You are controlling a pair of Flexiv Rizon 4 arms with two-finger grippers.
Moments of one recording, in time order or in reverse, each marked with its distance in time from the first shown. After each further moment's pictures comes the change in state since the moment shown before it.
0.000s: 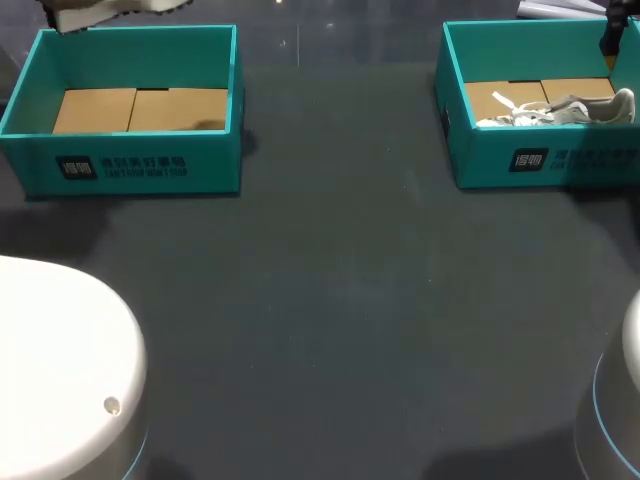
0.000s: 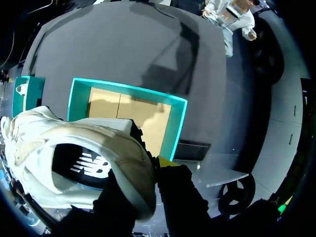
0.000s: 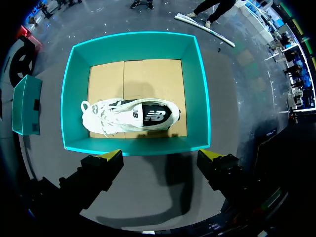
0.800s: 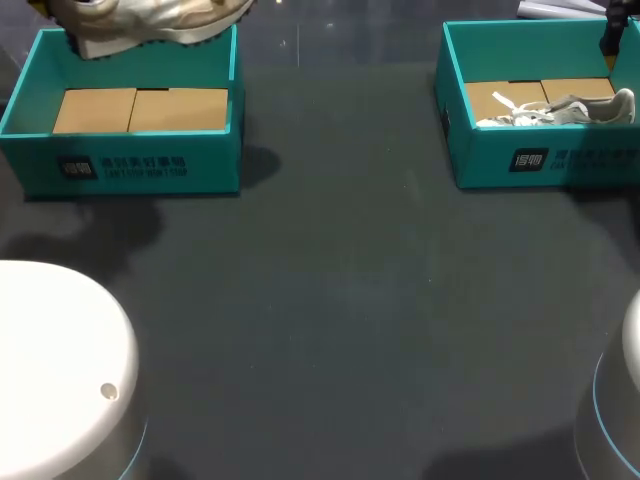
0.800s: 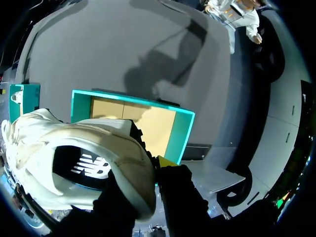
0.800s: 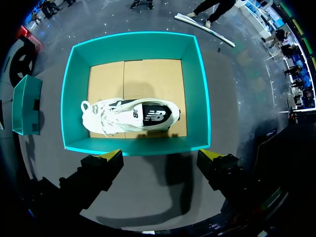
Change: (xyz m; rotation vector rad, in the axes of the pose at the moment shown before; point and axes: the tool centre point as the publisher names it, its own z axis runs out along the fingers) left arm -0.029 -0.054 -0.002 -0.098 0.021 0.026; right arm 0.000 0.000 0.000 0.000 0.000 0.000
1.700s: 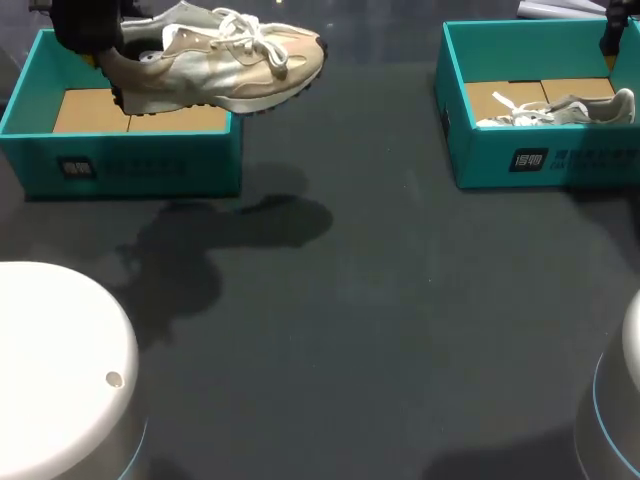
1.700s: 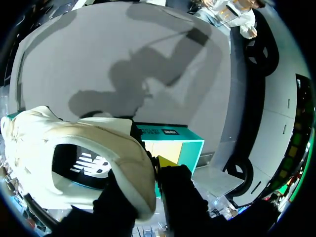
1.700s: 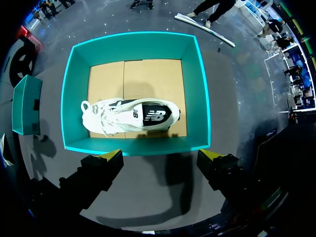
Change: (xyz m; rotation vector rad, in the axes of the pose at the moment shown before) left arm -0.058 -0.117 -0.025 -0.027 0.038 0.102; right arm 0.000 0.000 0.000 0.000 0.000 0.000
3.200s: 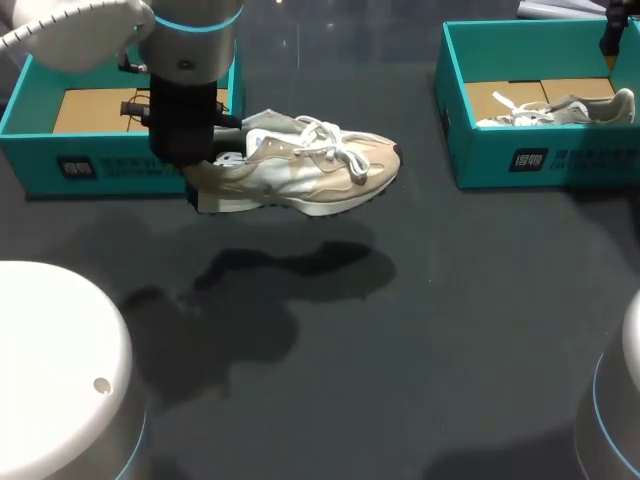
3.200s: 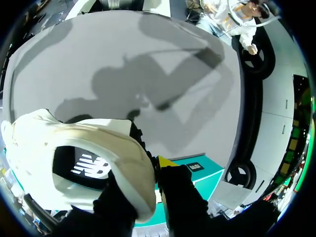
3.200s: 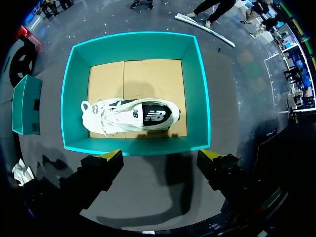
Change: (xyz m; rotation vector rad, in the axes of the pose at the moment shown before) left arm -0.097 -0.131 0.033 0.064 0.042 0.066; right arm 0.000 0.000 0.000 0.000 0.000 0.000
